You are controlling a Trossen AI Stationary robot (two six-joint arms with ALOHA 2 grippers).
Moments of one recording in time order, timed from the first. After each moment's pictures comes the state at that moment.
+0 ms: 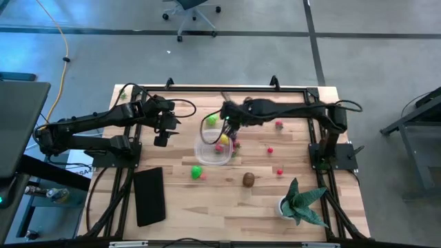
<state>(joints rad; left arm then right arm) 0.56 0.96 0.68 -0.64 0.16 0.62 -0.15 1.84 1.61 -0.94 0.39 0.41</state>
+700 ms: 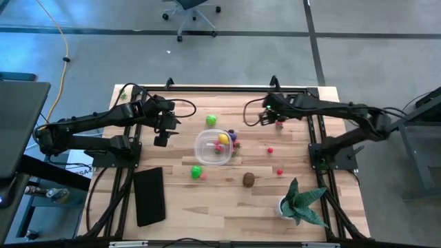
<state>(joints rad) 0.56 0.96 0.68 -0.65 0.16 0.62 -0.43 1.33 0.96 -0.89 0.27 0.82</state>
